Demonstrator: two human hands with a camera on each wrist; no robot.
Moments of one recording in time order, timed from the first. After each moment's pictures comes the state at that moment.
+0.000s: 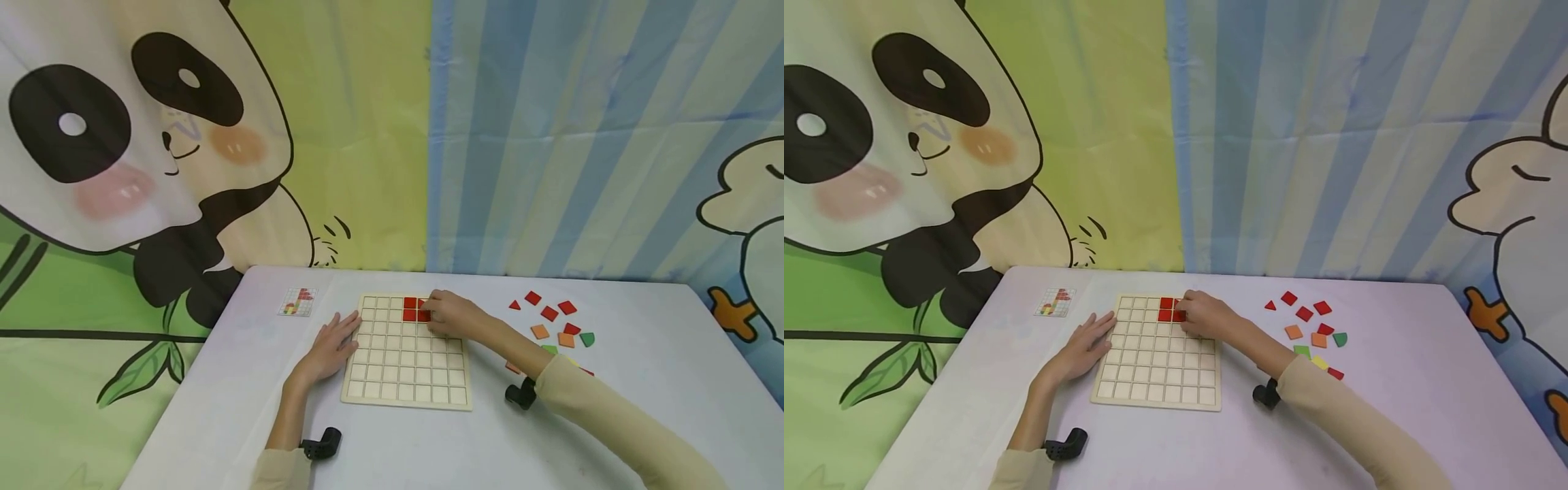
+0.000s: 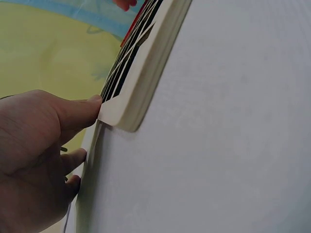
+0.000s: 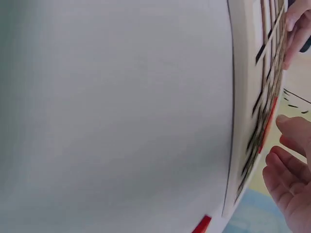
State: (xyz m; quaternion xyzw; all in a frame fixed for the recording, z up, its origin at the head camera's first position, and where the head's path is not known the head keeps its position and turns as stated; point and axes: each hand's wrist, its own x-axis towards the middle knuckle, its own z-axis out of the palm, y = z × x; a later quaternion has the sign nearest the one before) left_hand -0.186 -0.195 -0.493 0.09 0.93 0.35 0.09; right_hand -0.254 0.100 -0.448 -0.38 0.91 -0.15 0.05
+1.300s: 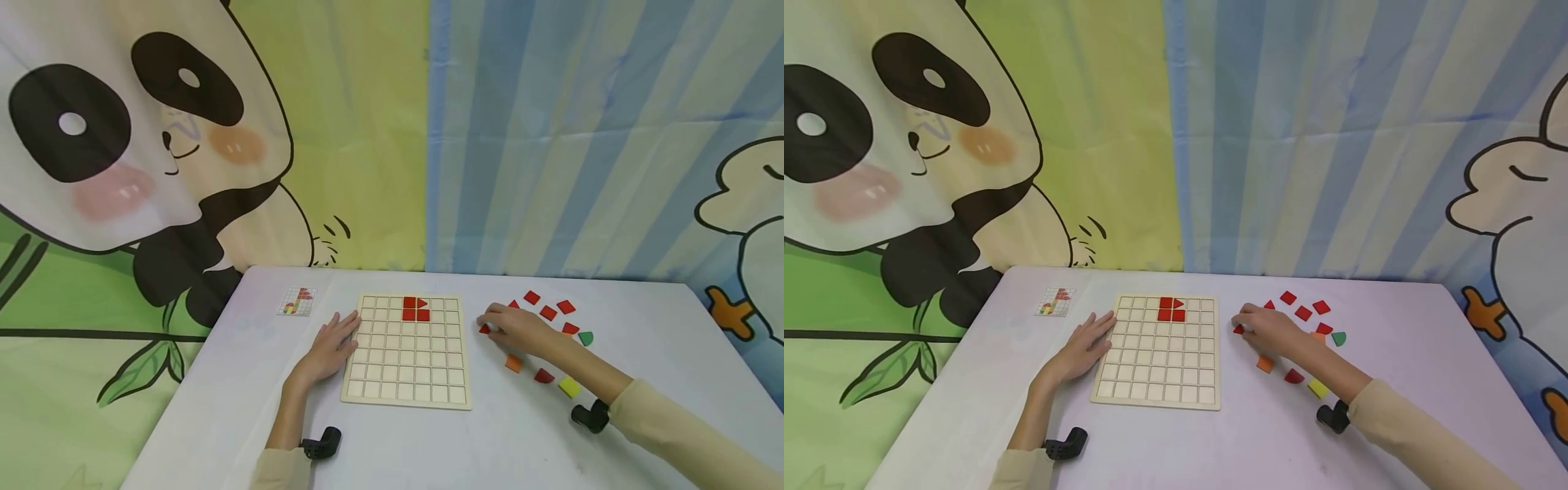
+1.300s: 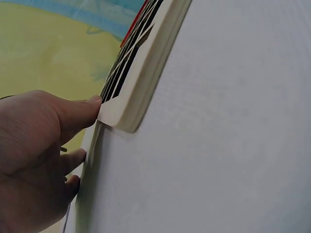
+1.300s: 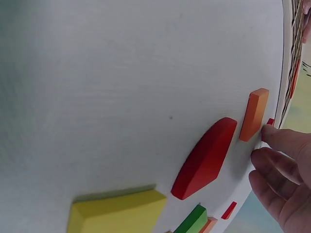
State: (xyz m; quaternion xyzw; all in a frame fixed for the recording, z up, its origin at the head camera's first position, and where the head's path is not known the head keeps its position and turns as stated) left_hand -0.185 -0.197 -0.495 0.08 0.93 0.34 0.10; right_hand -0.230 0.196 -0.459 -0.32 0.94 -0.11 0.06
